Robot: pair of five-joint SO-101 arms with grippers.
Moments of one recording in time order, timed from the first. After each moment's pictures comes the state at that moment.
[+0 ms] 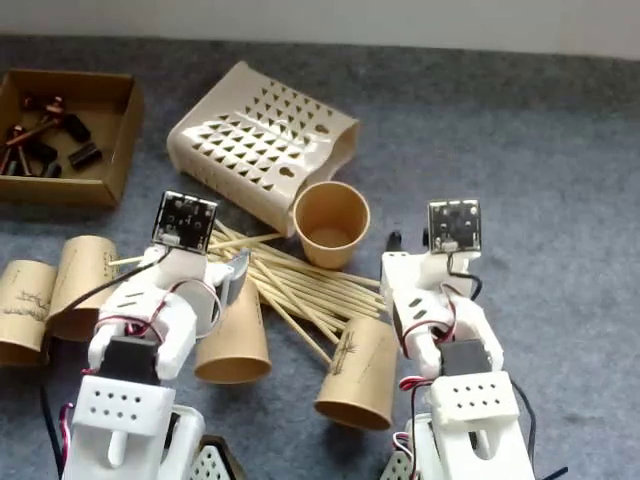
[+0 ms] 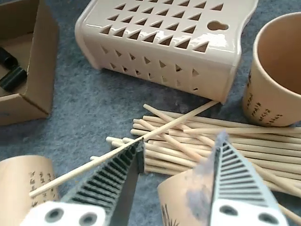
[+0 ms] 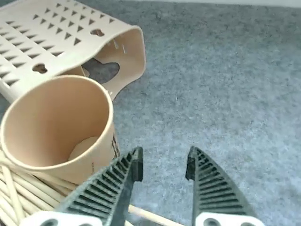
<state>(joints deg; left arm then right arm) 1.9 -69.2 69.1 49.0 -2.9 -12.3 -64.0 77.9 23.9 0.3</state>
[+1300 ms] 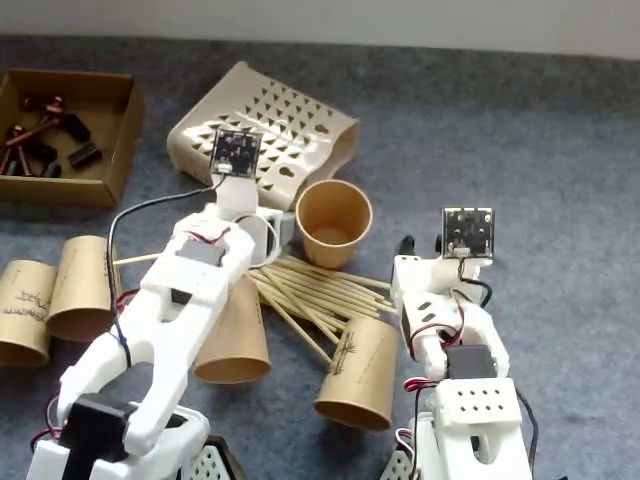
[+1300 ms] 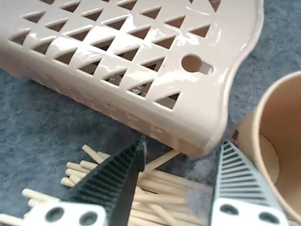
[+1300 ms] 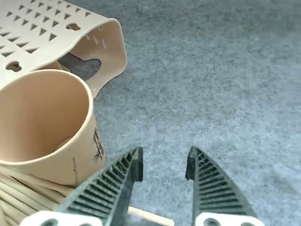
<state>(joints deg) 8.7 -16.4 50.1 21.7 13.6 -8.6 -65.7 79.5 24.0 0.1</state>
